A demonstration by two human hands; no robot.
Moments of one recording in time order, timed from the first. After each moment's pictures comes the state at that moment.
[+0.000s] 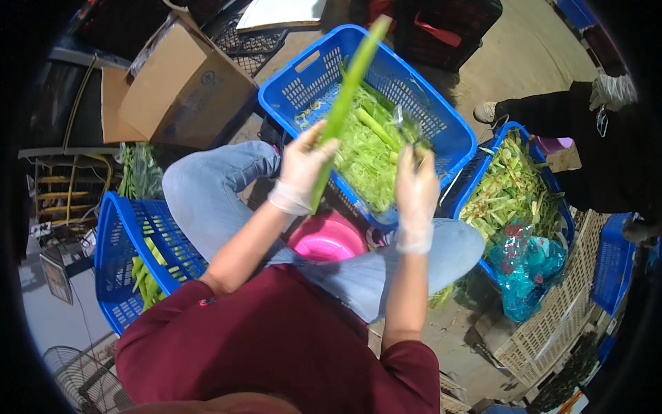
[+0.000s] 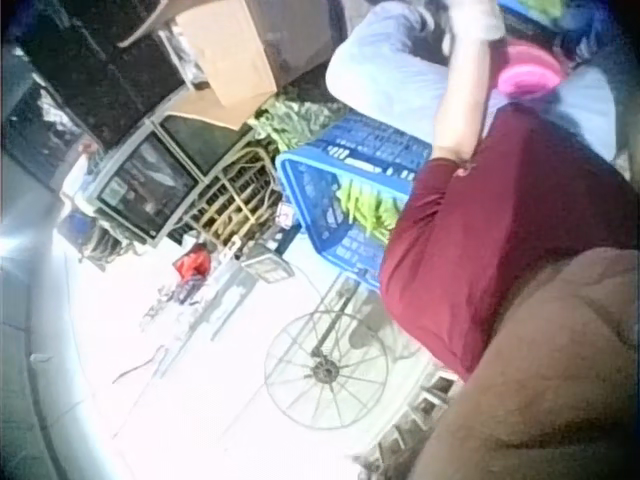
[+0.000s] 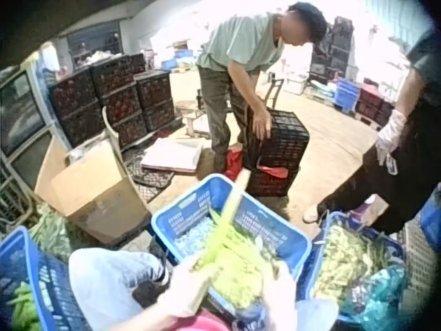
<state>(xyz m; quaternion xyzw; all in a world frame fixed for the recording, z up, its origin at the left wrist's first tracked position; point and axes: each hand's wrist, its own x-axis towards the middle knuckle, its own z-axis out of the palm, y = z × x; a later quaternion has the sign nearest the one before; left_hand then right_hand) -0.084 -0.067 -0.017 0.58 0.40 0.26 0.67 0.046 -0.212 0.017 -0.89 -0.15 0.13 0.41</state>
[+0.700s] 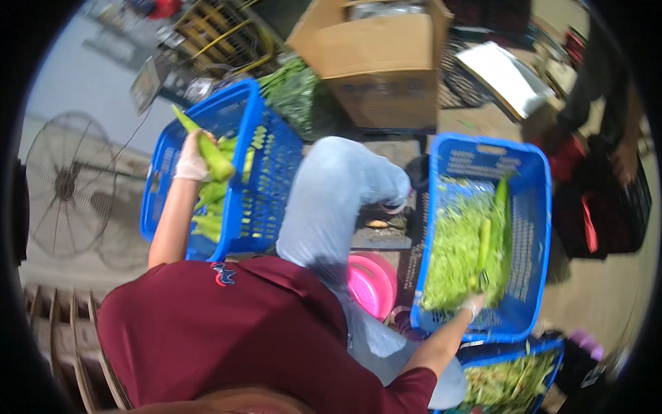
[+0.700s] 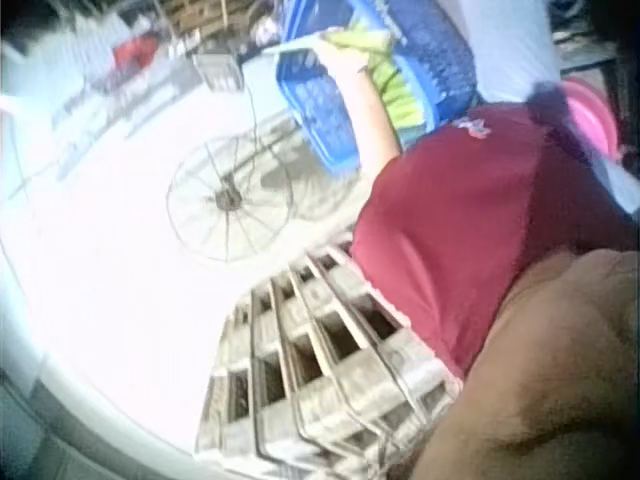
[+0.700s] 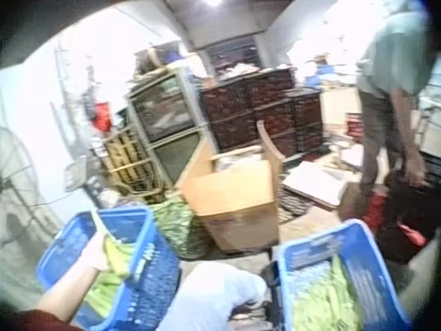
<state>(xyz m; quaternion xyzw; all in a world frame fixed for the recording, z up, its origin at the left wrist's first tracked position) -0.535 0.008 0.120 0.22 0.64 0.63 0.39 0.209 -0.235 -0.421 -0.91 -0.21 0.32 0.14</state>
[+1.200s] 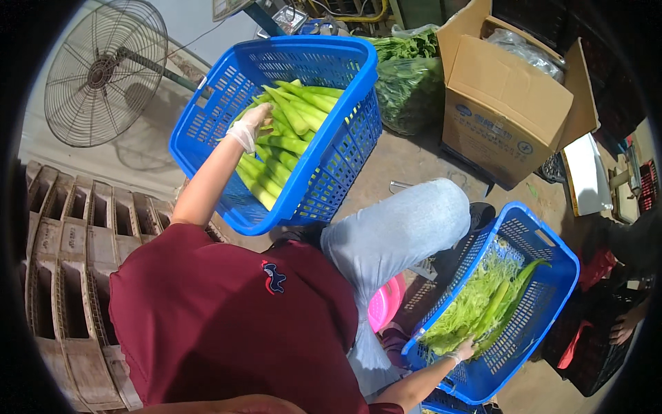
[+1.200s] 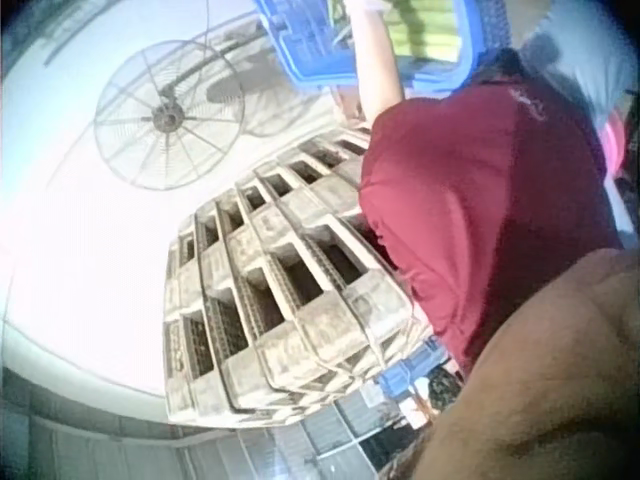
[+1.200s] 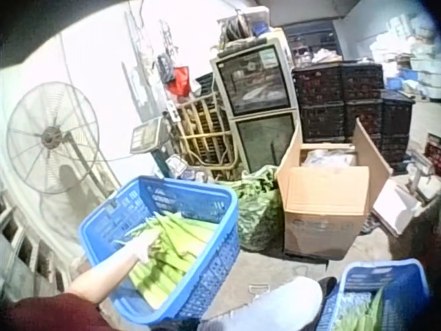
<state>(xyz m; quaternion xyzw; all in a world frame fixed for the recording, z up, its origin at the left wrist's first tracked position) -0.652 -0.047 0.049 0.12 0.84 0.44 0.29 0.197 -0.192 -0.345 -0.91 -0.25 0.28 0.16</state>
